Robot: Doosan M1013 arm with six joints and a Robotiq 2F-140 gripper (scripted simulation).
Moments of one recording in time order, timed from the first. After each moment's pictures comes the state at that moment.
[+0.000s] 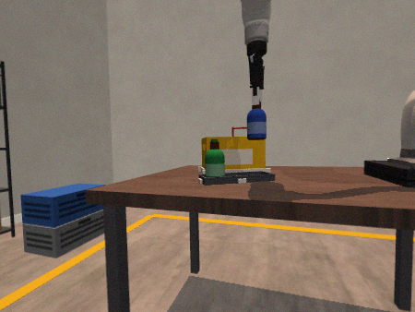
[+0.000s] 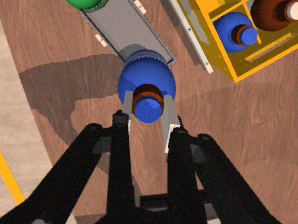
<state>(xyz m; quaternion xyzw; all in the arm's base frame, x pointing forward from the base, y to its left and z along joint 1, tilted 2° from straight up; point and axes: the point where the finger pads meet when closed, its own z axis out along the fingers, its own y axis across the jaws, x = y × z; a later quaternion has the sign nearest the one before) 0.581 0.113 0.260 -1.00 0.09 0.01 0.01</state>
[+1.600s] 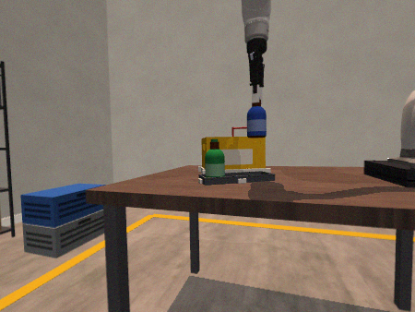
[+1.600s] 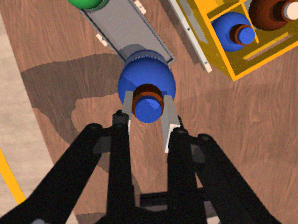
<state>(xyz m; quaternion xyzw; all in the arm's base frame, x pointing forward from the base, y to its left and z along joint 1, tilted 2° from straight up) 0.581 0.113 0.269 -1.00 0.09 0.01 0.01</state>
